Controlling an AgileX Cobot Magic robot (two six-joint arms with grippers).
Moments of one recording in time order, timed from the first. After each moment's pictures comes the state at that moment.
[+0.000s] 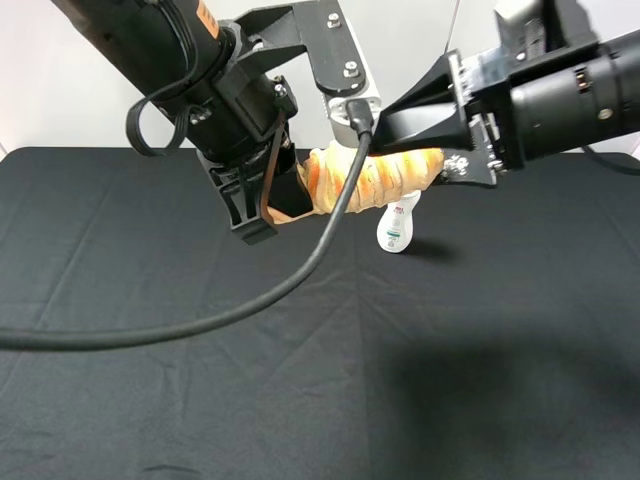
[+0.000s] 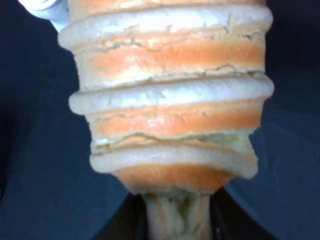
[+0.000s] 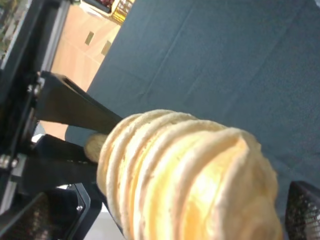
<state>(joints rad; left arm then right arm) -0.81 1.54 -1.24 -0.17 0.74 0.71 0.24 1.33 -0.86 1.21 0.94 -0.89</state>
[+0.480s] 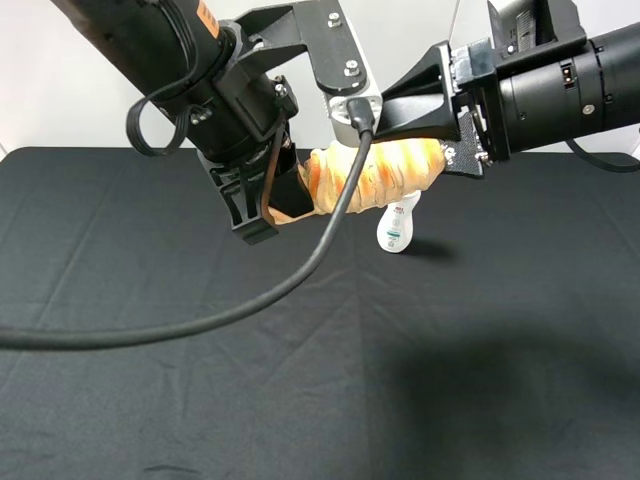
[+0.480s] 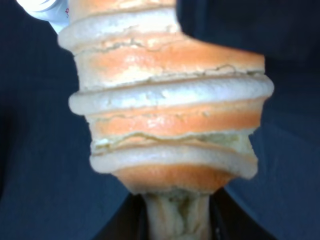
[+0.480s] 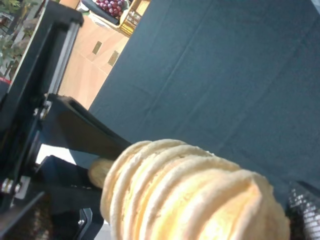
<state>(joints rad) -0.81 1.54 -1.24 -0.18 0.74 0.71 0.24 1.35 -0.87 1.28 0.92 -0.95</state>
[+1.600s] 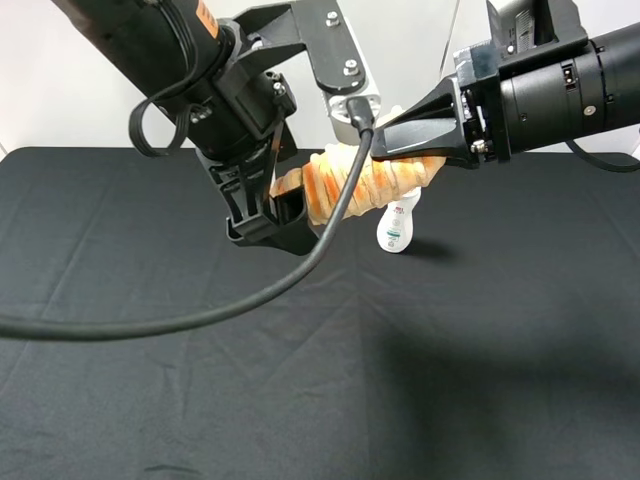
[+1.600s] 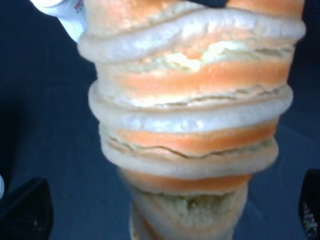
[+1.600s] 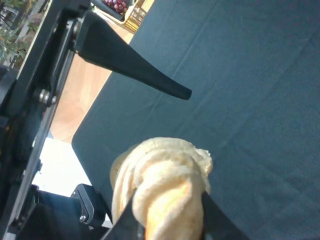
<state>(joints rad) -0.81 1.54 -1.24 -0.15 0.74 0.69 0.24 1.35 -0.87 1.28 0.94 -0.97</state>
